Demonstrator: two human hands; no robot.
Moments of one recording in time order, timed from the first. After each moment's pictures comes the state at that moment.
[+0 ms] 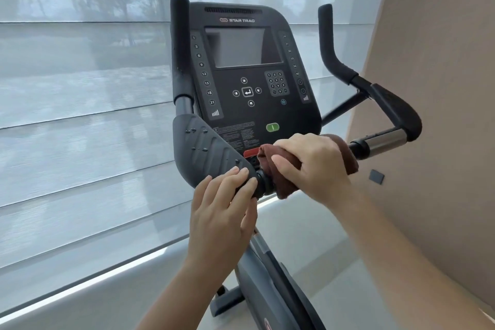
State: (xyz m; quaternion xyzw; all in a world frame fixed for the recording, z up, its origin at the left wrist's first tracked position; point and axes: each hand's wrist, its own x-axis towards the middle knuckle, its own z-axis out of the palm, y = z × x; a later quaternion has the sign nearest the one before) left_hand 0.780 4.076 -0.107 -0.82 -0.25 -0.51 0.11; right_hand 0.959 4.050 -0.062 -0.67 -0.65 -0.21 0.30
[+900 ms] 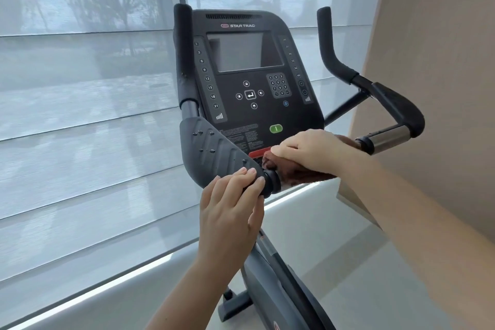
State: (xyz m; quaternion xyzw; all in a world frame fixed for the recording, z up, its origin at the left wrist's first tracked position) left_hand 0.778 4.078 -0.105 -0.82 -0.25 -0.51 0.11; right_hand 0.968 4.075 -0.029 -0.71 -0.68 -0.06 0.15
